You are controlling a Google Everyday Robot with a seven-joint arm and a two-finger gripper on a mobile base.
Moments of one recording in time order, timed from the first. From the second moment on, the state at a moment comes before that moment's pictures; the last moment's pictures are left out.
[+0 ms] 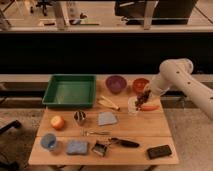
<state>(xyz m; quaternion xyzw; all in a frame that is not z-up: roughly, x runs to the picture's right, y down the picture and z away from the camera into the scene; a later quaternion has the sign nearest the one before) 0.252 0.024 0.784 -0.20 -0.11 -0.09 0.97</state>
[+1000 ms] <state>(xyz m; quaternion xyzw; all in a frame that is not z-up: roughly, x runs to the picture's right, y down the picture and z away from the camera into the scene) 0.204 0.022 0.768 -0.14 -0.15 -0.11 0.97</state>
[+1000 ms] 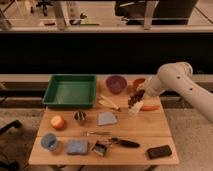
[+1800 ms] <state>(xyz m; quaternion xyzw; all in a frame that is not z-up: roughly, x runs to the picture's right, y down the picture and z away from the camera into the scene) 0.225 0.004 0.786 -0.13 -0.13 -0.10 0.98</state>
